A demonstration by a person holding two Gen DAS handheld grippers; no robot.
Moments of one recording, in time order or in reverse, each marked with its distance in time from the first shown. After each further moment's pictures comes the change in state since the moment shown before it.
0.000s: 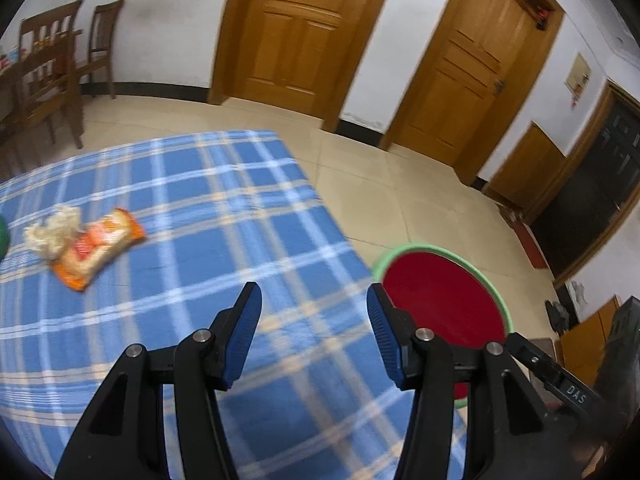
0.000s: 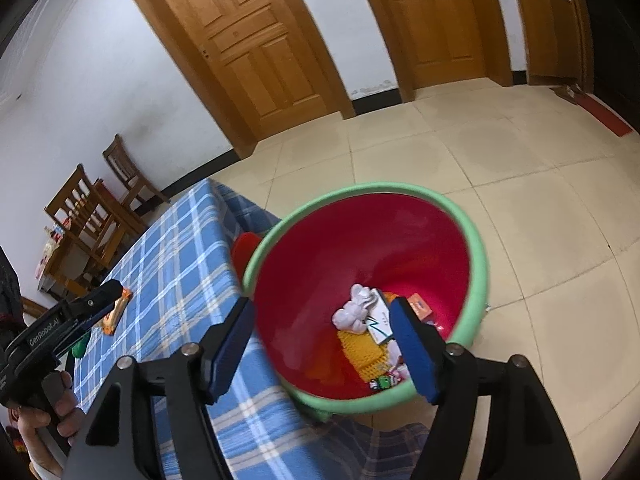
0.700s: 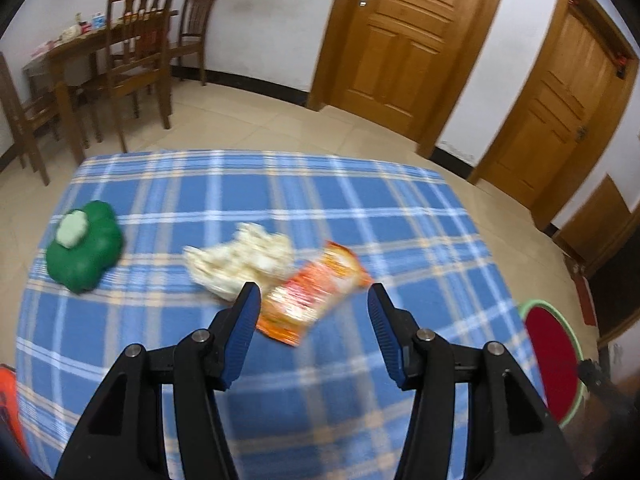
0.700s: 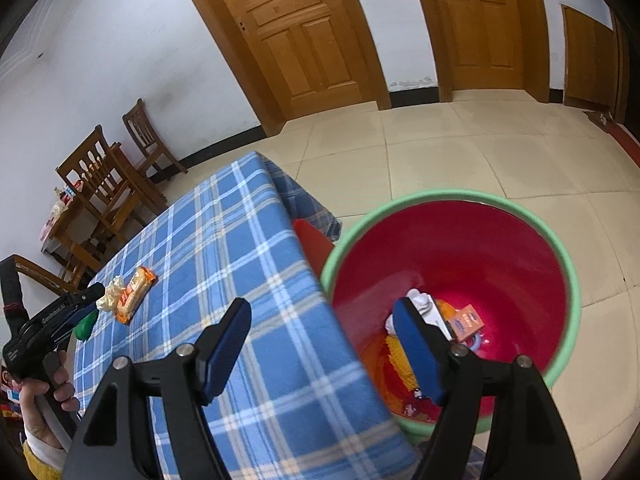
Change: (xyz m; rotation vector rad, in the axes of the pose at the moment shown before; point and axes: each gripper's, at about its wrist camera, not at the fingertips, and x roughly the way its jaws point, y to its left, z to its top) left arm -0.012 0.162 0.029 -0.171 -0.038 0.244; right arm 0.040 0.084 0.006 -0.112 0.058 0.031
